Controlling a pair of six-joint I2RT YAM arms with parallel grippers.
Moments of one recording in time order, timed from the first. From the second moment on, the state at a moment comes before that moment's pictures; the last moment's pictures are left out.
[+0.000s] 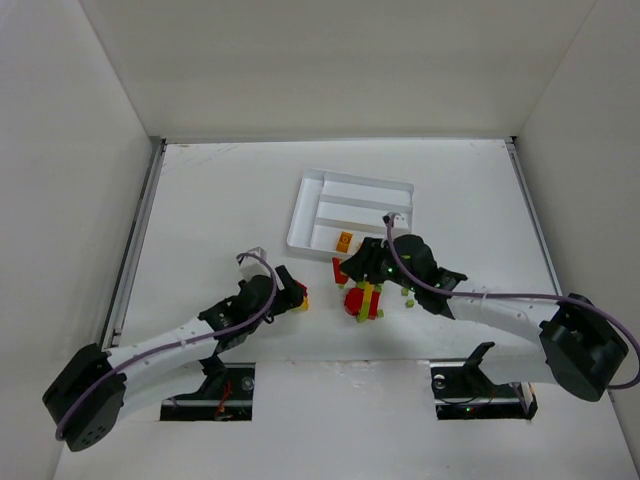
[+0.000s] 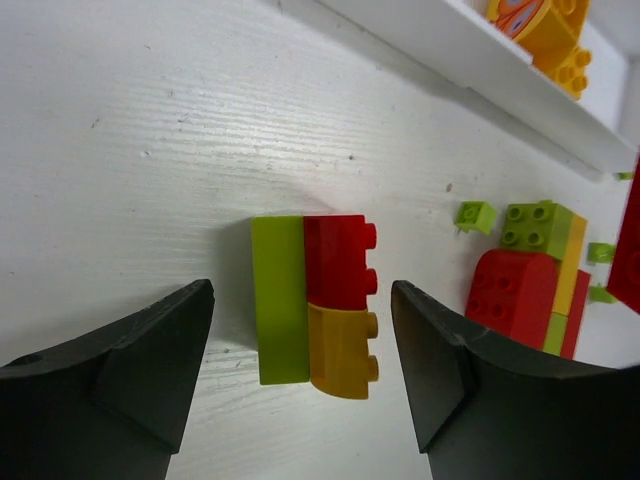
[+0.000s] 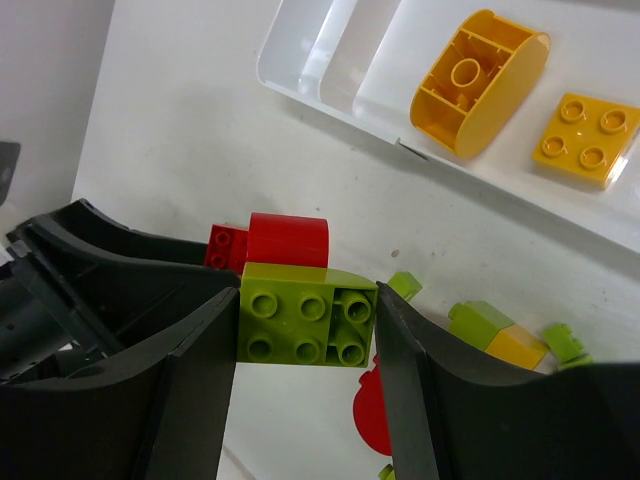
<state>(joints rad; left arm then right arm) -0.83 0.94 0.25 0.02 -0.35 -0.95 0.77 1.25 0.56 0.28 -0.03 0.73</state>
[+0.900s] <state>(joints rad) -0.84 0.84 0.27 0.40 -0.35 -1.16 0.79 1.34 0.61 0.55 -0.16 1.00</state>
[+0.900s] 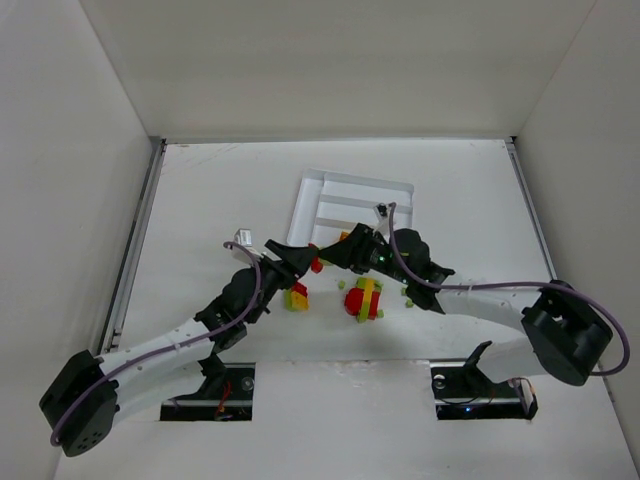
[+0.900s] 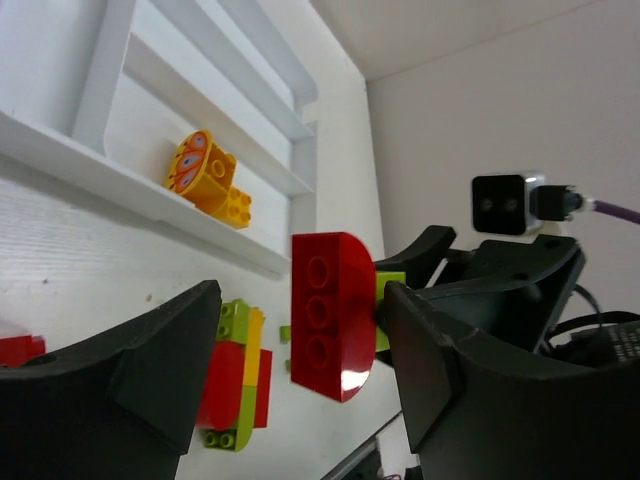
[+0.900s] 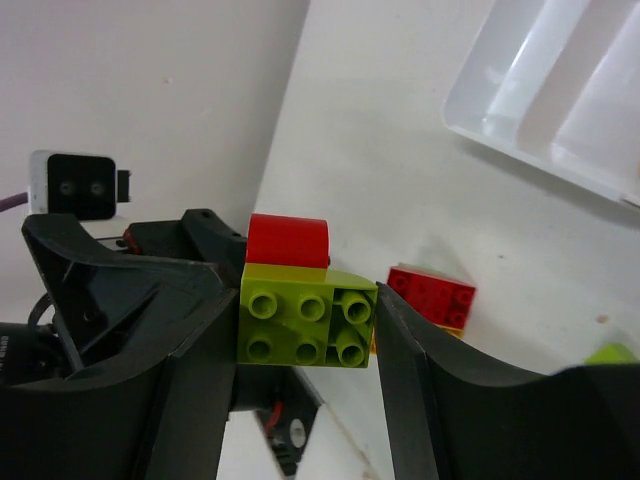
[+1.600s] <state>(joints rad) -0.82 0.87 0.24 0.61 -0.39 -1.19 0.78 1.48 0.60 0.82 -0.24 1.23</state>
